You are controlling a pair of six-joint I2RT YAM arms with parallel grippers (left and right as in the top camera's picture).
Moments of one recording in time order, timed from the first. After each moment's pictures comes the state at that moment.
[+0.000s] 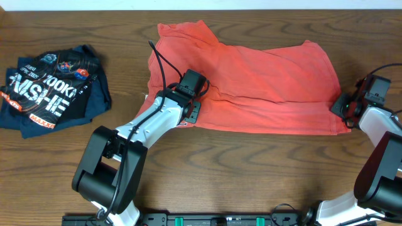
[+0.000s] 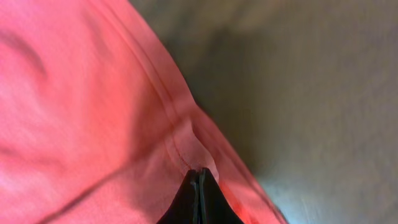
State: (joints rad) left arm -0.49 1.82 1.10 -0.55 -0.22 -0.17; right arm -0.40 1.75 0.92 -0.23 -0.03 0.22
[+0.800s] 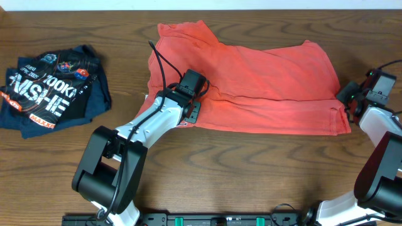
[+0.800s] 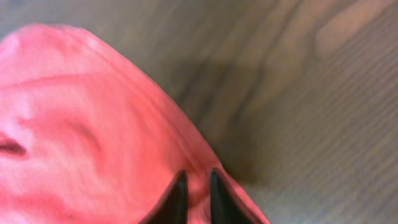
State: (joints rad) left arm -0.49 1.82 1.10 -0.55 -0.22 -0.17; right arm -0.40 1.75 0.92 -0.05 -0.06 0.35
